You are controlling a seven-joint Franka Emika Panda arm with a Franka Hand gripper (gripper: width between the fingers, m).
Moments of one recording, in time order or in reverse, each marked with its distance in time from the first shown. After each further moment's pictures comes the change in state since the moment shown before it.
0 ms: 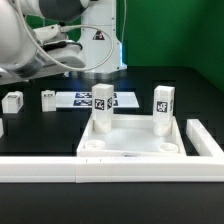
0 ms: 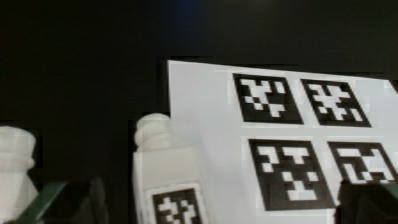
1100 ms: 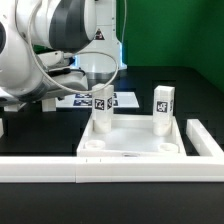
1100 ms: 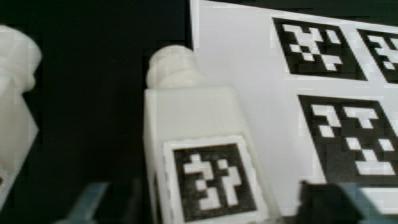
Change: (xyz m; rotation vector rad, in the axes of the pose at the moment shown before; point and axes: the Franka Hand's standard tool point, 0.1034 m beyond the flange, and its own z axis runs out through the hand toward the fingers) arm 0.032 0.009 0.029 -0.039 0.019 -0.003
